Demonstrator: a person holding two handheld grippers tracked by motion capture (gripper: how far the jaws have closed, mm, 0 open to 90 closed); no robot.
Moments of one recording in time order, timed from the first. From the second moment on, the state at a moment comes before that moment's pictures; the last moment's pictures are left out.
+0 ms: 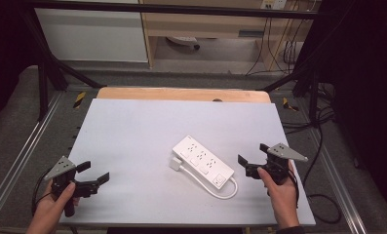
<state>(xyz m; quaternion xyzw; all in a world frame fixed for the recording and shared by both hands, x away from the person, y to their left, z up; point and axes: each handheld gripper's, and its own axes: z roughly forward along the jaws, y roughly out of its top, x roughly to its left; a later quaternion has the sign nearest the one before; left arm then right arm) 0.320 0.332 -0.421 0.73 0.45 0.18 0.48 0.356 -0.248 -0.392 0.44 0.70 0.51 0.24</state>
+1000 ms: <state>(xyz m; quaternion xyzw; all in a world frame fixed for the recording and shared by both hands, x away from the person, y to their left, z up) 0.320 0.330 -0.423 0.73 0.45 0.18 0.48 0.359 -0.229 -0.387 0.42 0.71 0.52 0.24</state>
